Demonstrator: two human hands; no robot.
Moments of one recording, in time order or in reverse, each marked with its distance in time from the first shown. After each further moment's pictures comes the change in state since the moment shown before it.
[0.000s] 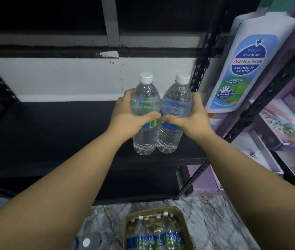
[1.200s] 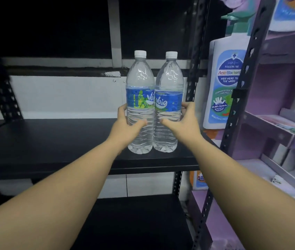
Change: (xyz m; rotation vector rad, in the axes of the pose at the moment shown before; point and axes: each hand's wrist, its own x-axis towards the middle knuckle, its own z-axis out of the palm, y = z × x) left_hand -0.027 -0.116 0.048 -0.043 0.126 0.201; right_hand -0.032 0.092 0.043 0.072 0.173 -0.261
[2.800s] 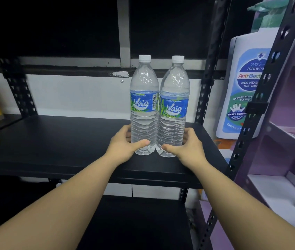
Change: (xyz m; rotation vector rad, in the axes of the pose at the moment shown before) left_hand 0.015 -0.045 0.017 0.113 0.006 -0.133; right_hand 0.013 0.064 -0.007 -0.042 -0.227 0.174
